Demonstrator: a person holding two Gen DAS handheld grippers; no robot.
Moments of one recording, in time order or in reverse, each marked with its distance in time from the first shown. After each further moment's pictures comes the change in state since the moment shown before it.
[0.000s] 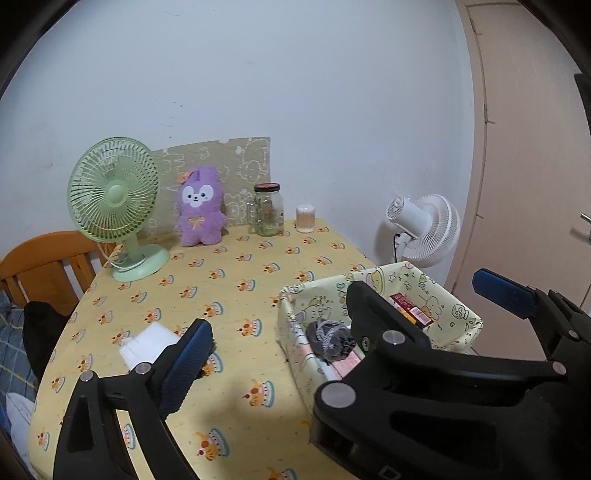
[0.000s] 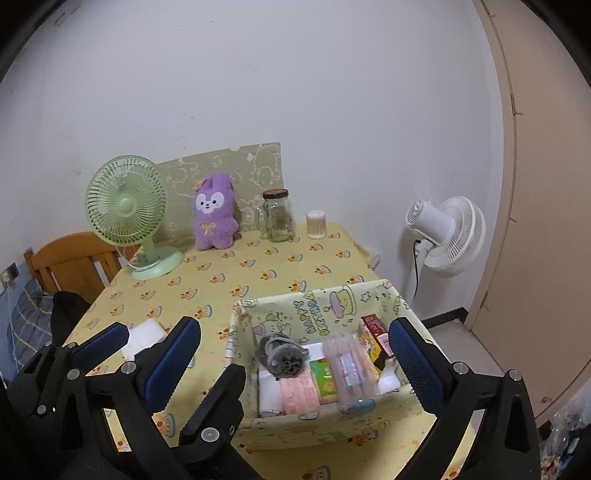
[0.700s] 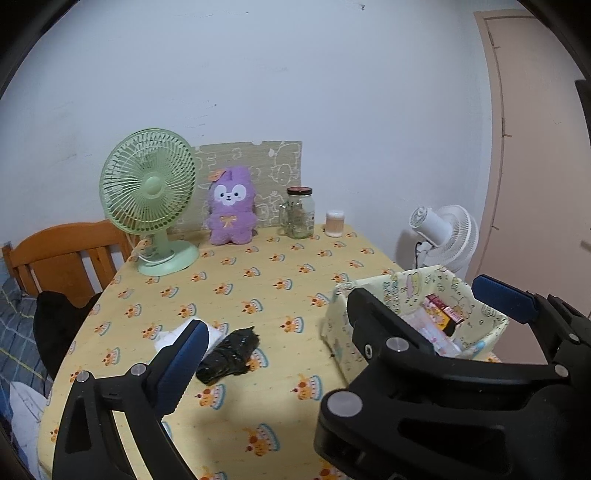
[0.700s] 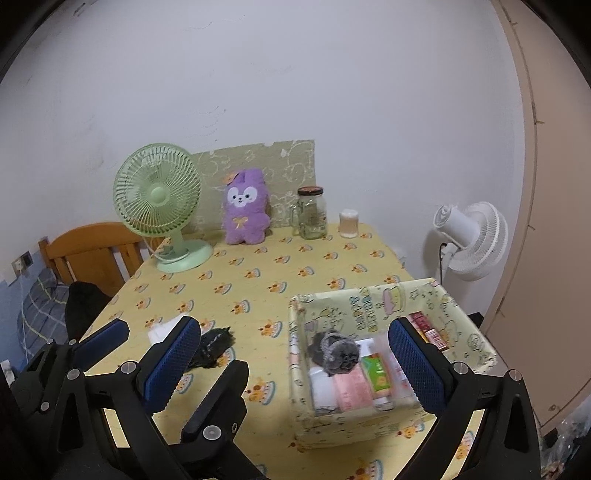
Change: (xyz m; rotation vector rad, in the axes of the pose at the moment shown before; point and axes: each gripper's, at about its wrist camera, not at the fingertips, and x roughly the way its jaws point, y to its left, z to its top) left arm -0.014 0.048 -0.013 -0.036 -0.028 0.051; right arm 0.004 0.051 -0.005 -0.037 0.013 0.066
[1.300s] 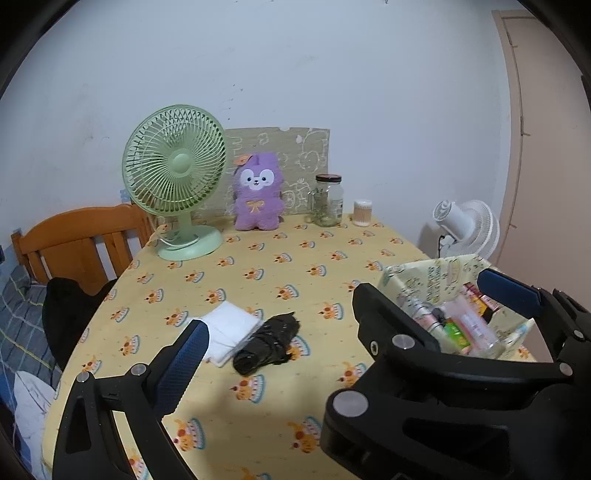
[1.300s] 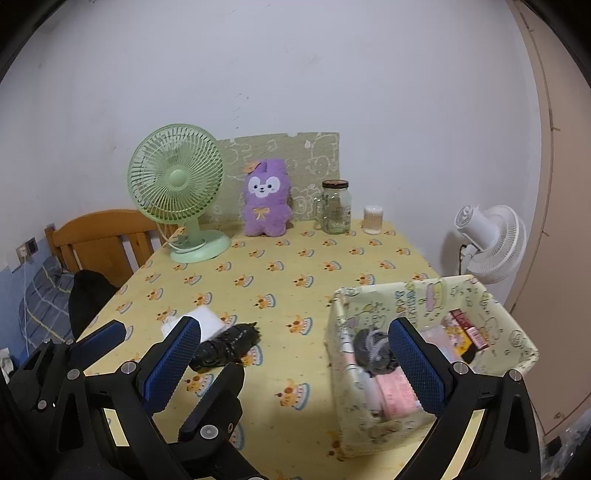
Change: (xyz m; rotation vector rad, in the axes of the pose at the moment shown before) left arm 0.015 0.045 -0.018 -0.022 0.032 0.054; right arm 0.028 0.042 -0.014 -0.041 0.004 0.027
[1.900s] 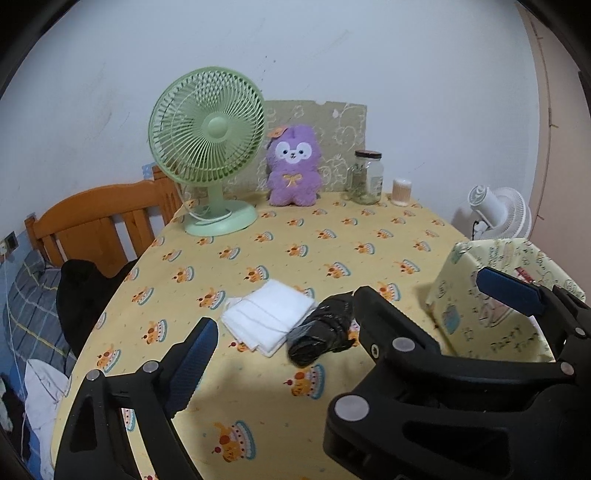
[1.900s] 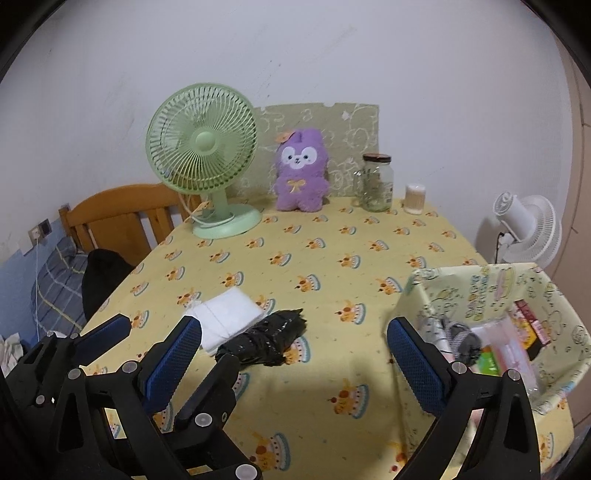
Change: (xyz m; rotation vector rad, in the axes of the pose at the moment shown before) left arm 0.036 0.045 -0.013 -0.029 0.077 0.079; right arm 0.054 0.039 -0.011 -0.029 0.084 0.089
